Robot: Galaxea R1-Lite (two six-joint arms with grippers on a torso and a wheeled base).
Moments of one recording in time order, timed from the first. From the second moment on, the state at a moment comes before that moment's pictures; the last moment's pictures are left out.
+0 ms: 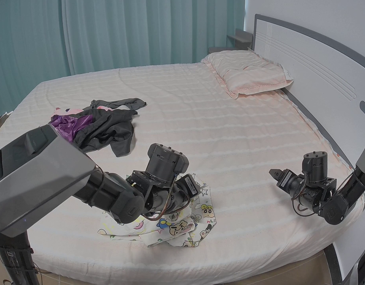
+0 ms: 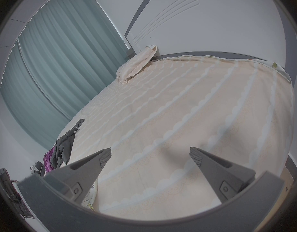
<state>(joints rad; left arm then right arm) -0.68 2.14 -1.11 -0.37 0.04 -0.98 0.31 1.96 -0.51 -0.94 -0.29 0.74</state>
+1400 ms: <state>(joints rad) -0.43 1.68 -0.58 -0.43 -0.33 -1.20 0.40 1.94 -0.44 -1.06 -0.28 0.73</state>
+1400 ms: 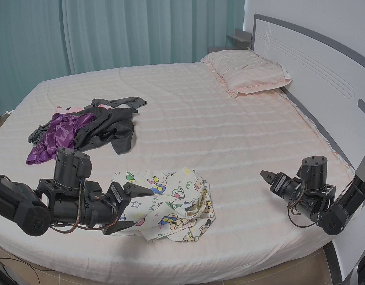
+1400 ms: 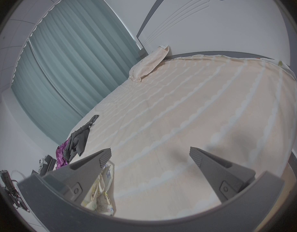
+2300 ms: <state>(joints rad) -0.29 1.68 -0.56 -0.46 -0.42 -1.22 0.40 1.94 -0.43 -1.07 -0.25 0.74</state>
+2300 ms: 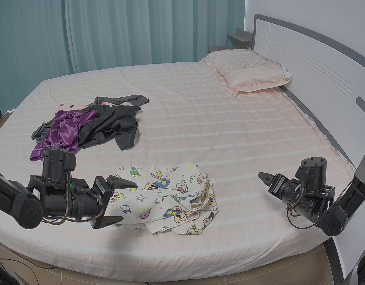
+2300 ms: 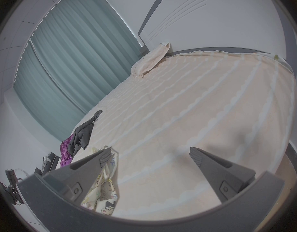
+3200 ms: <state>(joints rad) -0.28 1.72 -0.55 -0.47 -0.43 -1.22 0.60 1.88 -0.36 -1.09 -0.15 0.74</state>
